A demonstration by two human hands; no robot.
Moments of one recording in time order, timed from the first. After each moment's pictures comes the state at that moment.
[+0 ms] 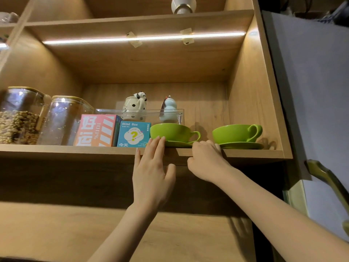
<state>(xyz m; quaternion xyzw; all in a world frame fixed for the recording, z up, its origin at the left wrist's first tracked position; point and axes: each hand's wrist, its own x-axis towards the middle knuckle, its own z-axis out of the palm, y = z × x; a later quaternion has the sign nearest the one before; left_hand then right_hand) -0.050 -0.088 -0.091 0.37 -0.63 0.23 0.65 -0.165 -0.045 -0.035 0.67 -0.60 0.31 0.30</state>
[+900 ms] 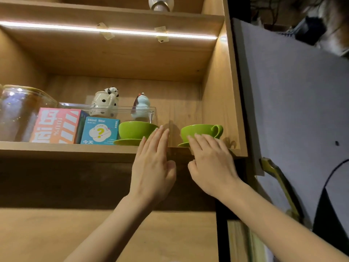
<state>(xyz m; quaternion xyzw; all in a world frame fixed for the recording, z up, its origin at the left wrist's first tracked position) -0.107 -0.060 -0.082 0.28 -0.68 0.28 0.61 -0.239 -0.016 -0.063 0.63 -0.54 0.33 0.45</state>
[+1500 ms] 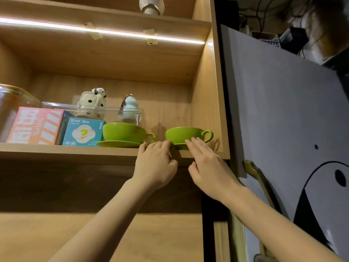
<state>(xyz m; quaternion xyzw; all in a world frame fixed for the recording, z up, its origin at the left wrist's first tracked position) -0.143 -0.062 -0.053 0.36 -0.76 0.22 0.49 -0.279 -0.009 -0.063 0.70 -0.51 0.36 0.35</state>
